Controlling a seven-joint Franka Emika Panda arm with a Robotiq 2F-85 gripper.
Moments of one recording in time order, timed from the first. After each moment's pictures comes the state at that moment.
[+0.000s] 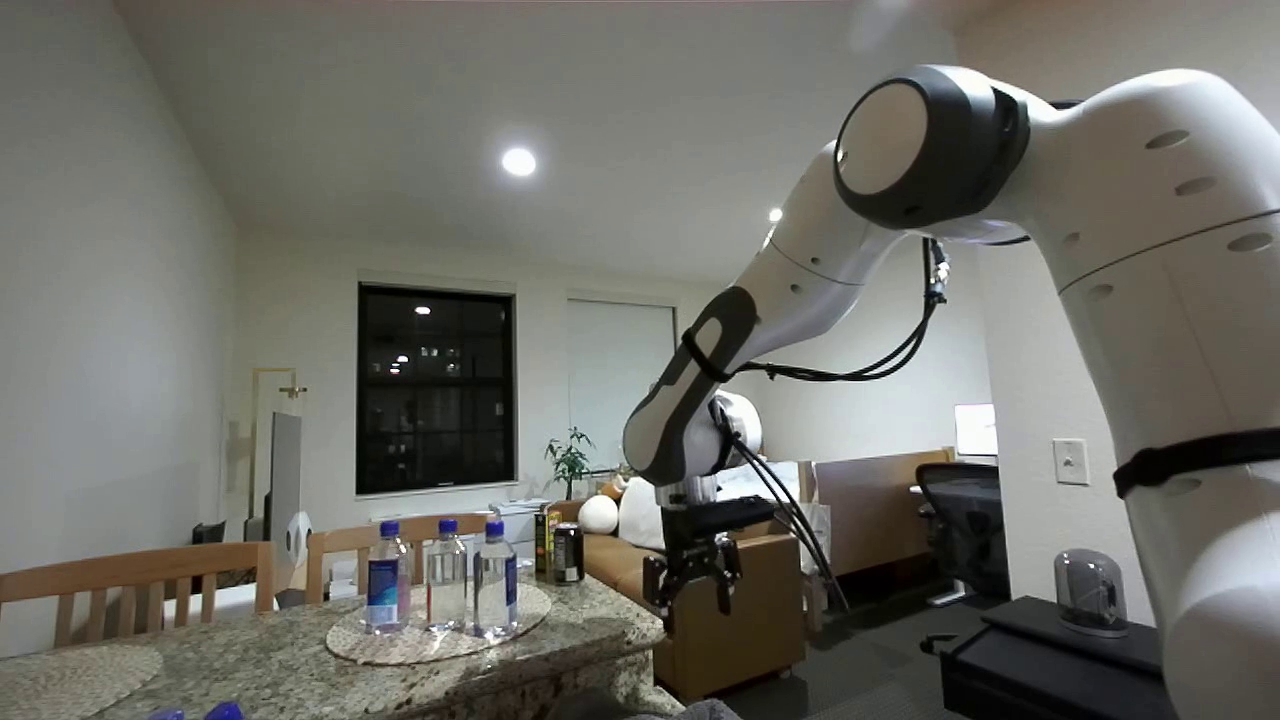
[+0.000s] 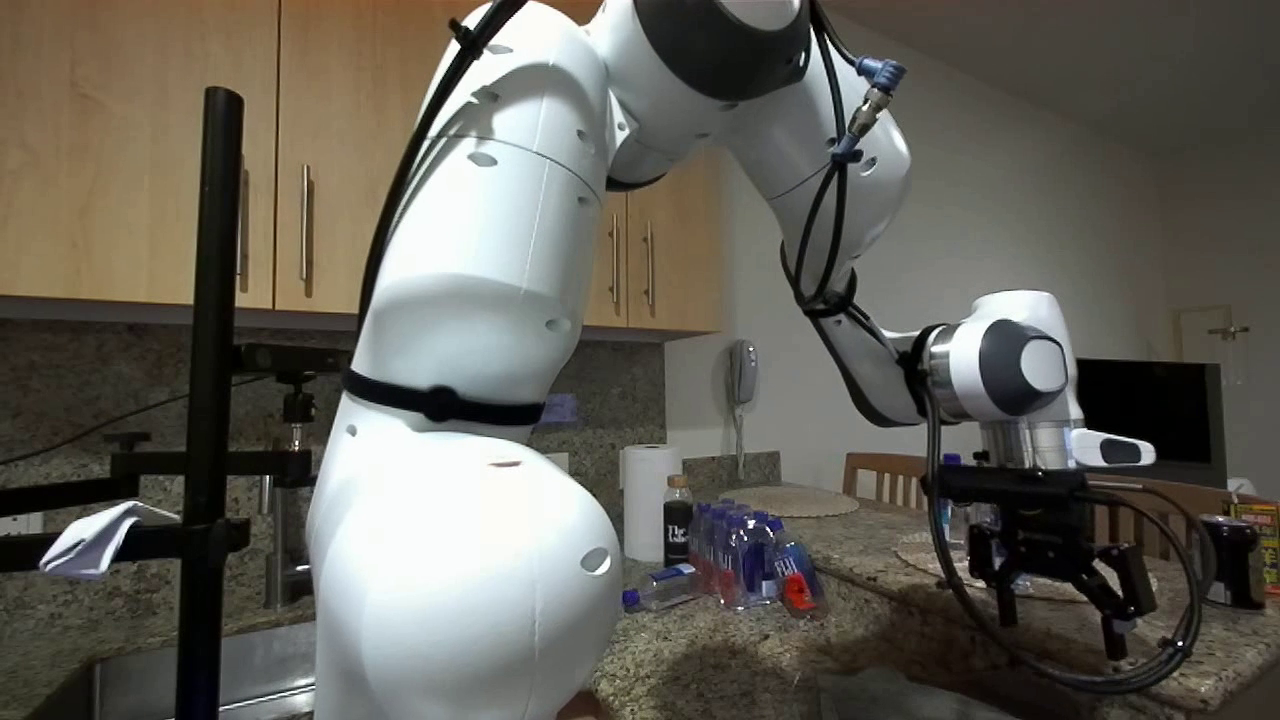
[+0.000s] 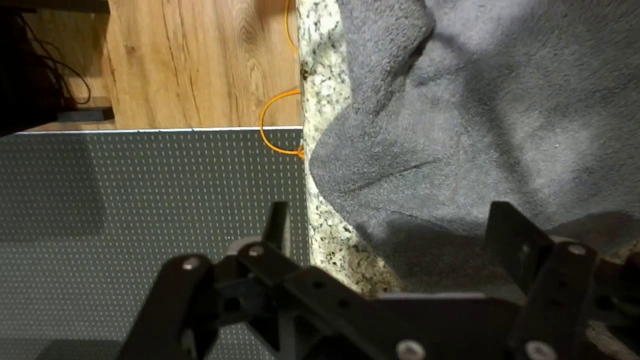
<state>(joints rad) -0.06 0.20 -0.13 -2.13 -0.07 2.34 0.08</state>
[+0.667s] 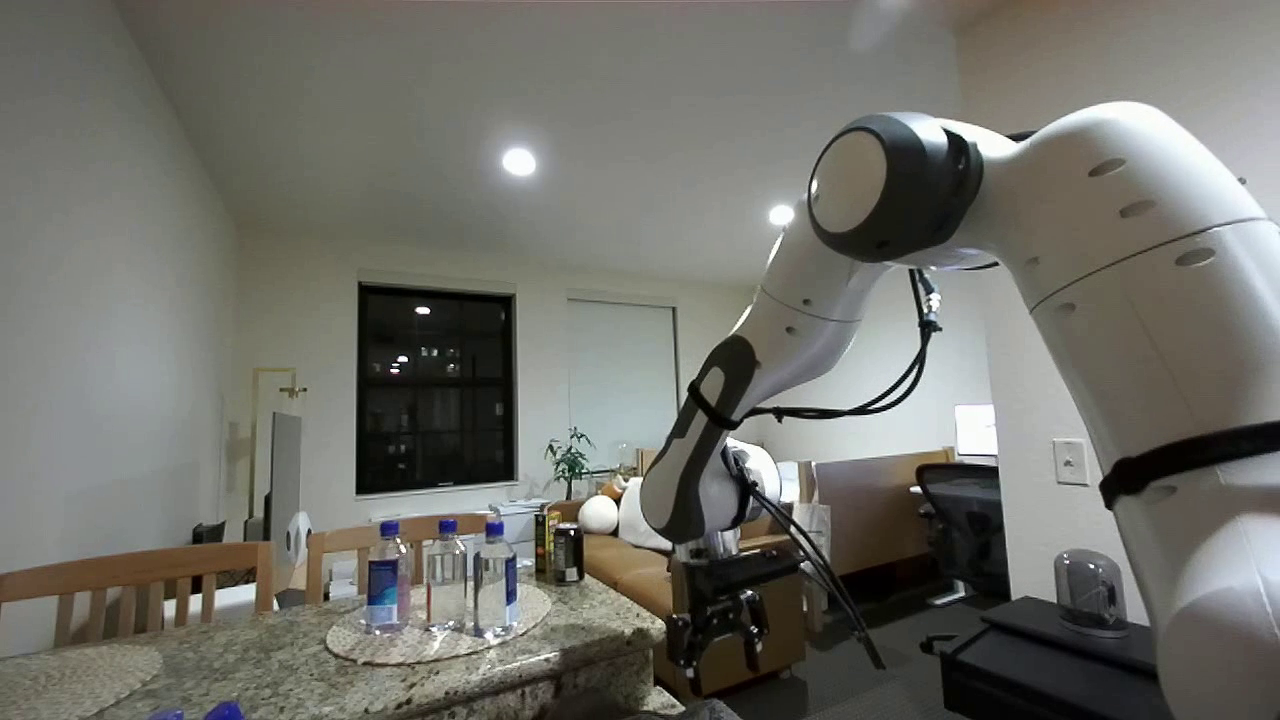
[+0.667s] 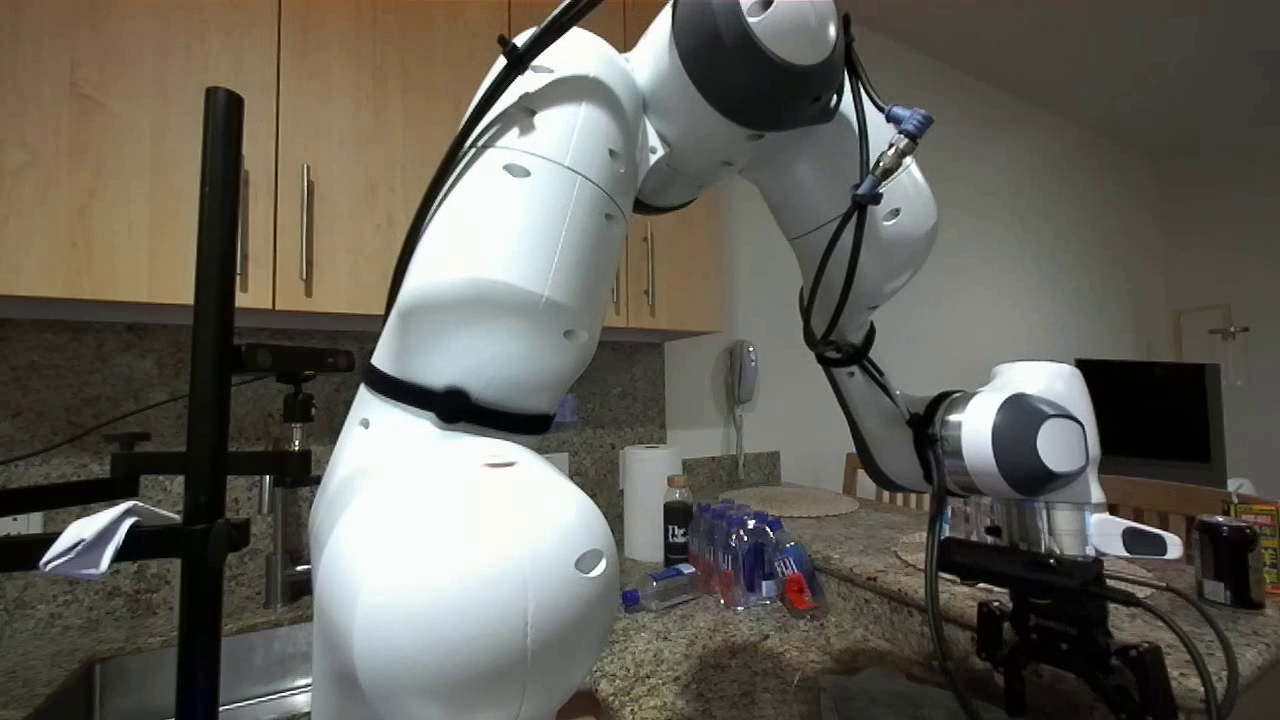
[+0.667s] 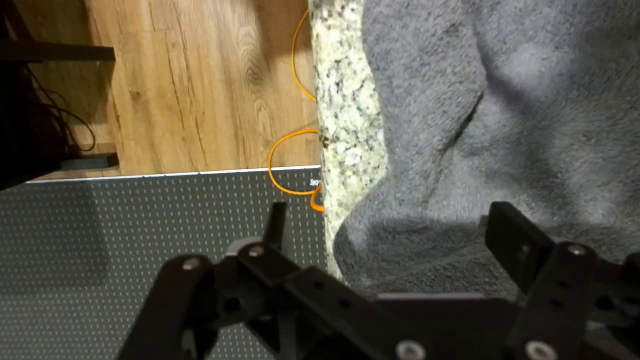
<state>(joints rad) -0.08 0.29 -0.15 -2.19 -0.05 2.42 0.09</state>
